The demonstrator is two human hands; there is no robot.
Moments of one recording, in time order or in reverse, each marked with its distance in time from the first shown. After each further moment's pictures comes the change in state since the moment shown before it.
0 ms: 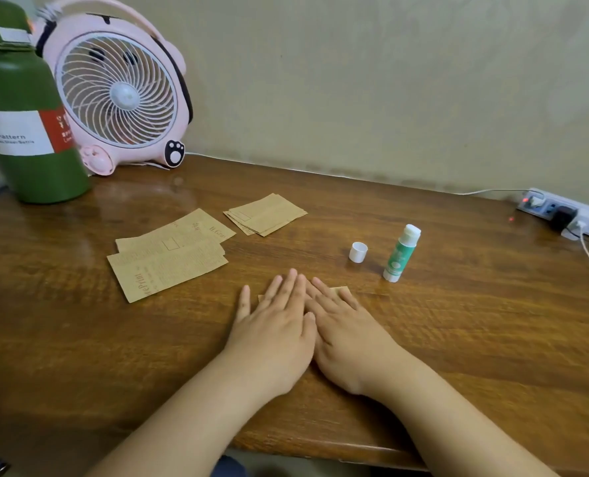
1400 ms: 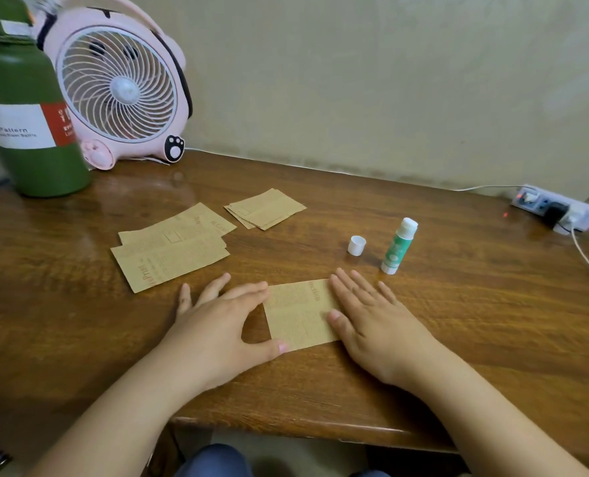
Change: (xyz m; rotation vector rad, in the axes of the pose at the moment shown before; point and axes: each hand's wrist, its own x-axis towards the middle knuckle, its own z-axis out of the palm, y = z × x) left_hand -0.028 -0.050 -0.013 -0.080 0.008 -0.036; right_hand -0.023 0.021 -0.010 -0.076 0.001 0.164
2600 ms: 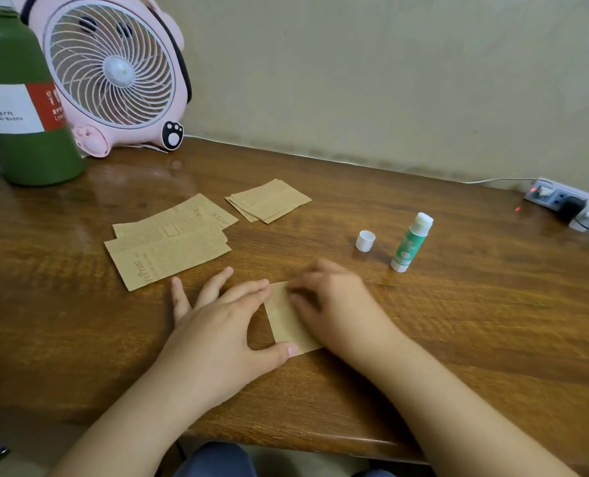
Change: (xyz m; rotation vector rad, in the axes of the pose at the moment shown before) left_hand 0.001 0.000 0.010 0.010 0.125 -0.020; right_hand 0.043 -0.039 0.006 0.286 0.354 -0.148
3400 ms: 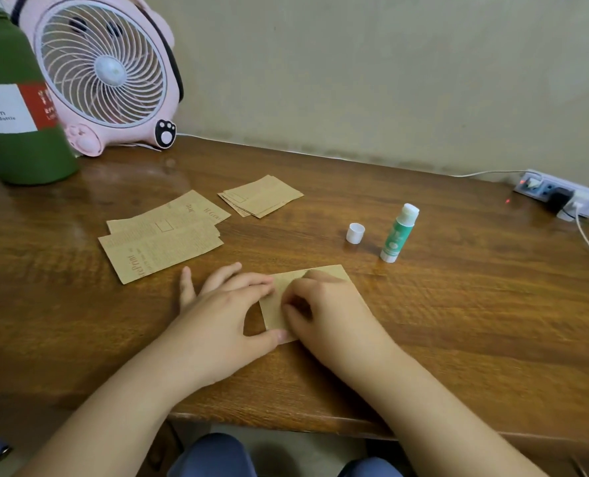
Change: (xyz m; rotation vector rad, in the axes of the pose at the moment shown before) left_hand 0.002 0.005 -0.003 -0.093 -0.061 0.072; right_hand -0.025 -0.014 -0.005 0.017 0.022 0.030
